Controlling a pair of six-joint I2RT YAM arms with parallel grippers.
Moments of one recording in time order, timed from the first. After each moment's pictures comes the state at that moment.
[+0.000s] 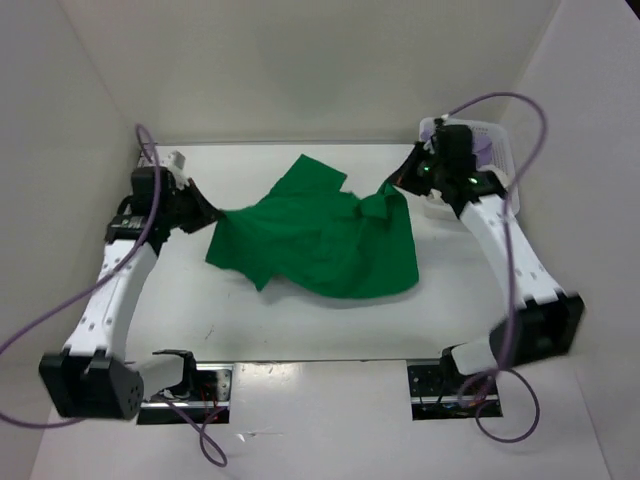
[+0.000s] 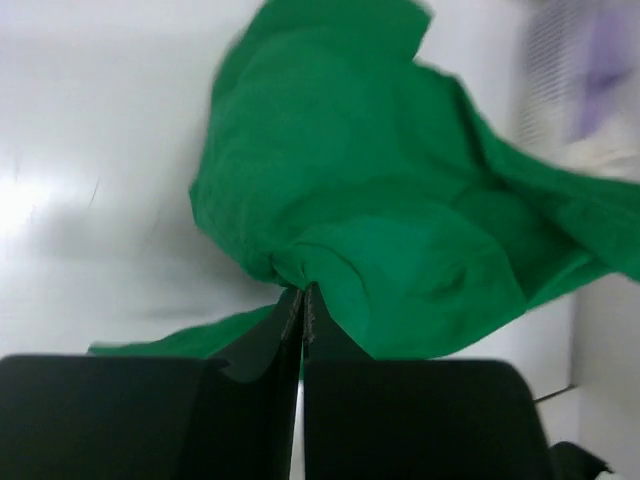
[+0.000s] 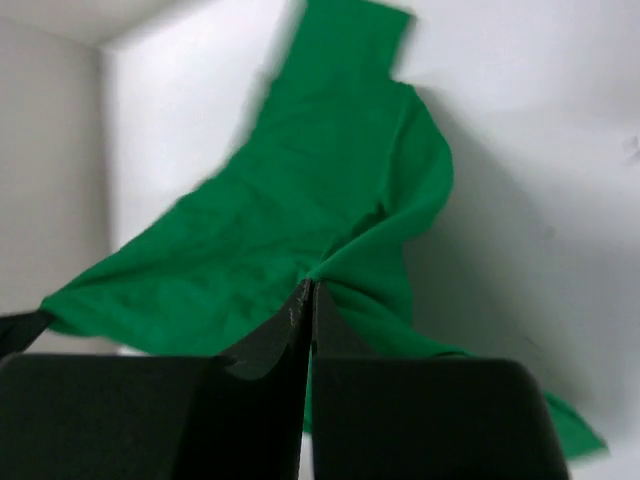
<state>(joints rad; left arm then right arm) 0.00 1.11 1.19 -0.61 0.31 -0.52 0.21 1.33 1.44 -0.60 -0.20 0.62</state>
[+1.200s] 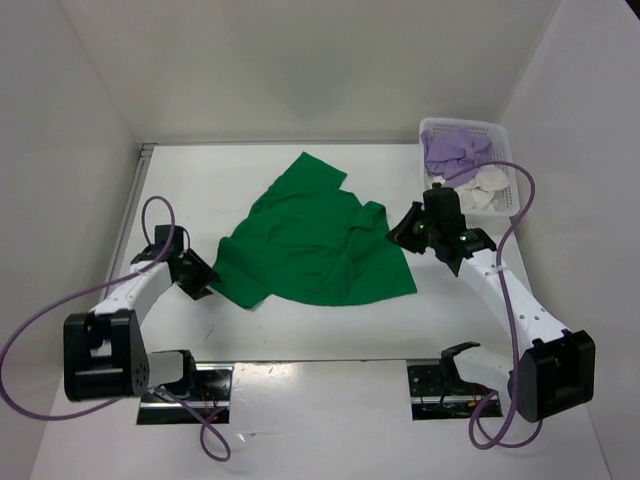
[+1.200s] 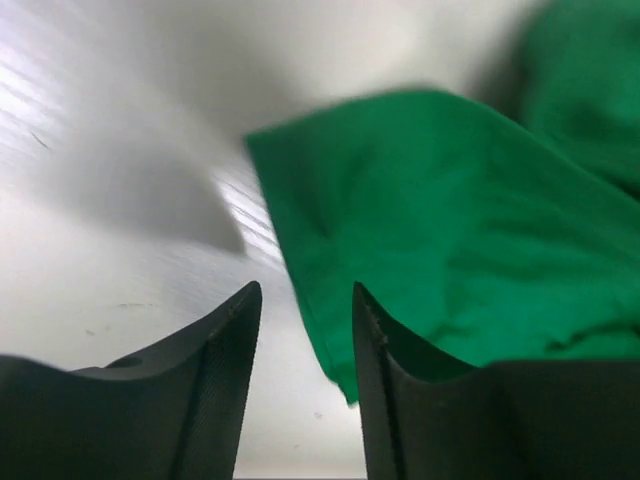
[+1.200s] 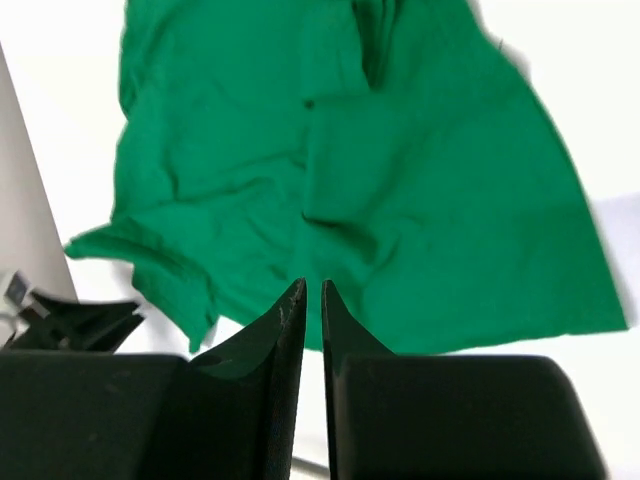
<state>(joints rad) 0.11 1.23 0.64 -0.54 0.16 -0.77 0.28 1.15 0.91 -0.47 -0.09 0.80</state>
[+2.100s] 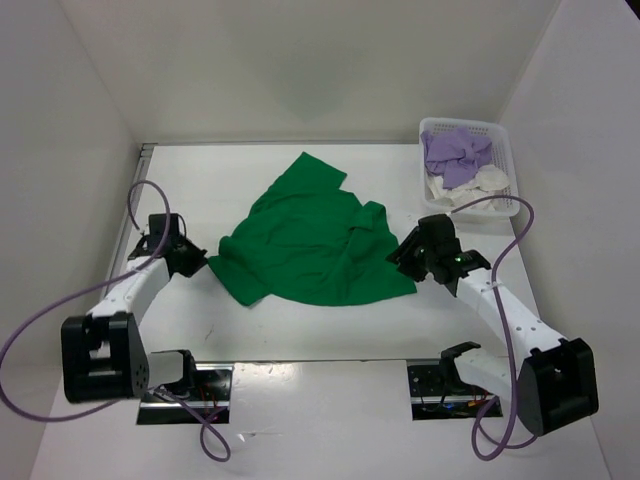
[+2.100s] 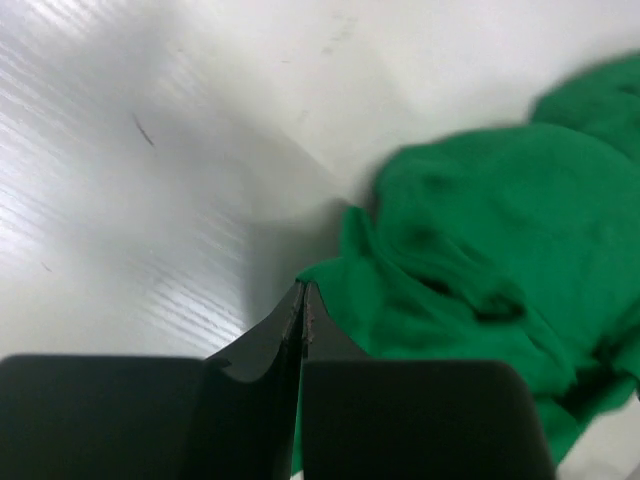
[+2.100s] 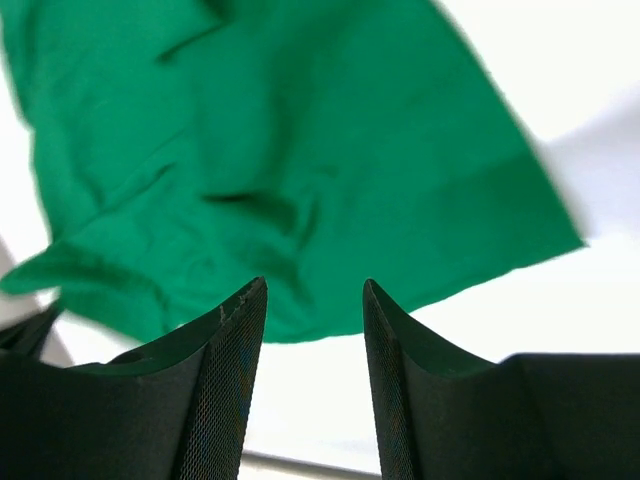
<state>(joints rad) 0.12 1.30 0.69 -0.36 0.00 -0.84 0.30 1.07 0.69 -0.46 -0.02 0.96</state>
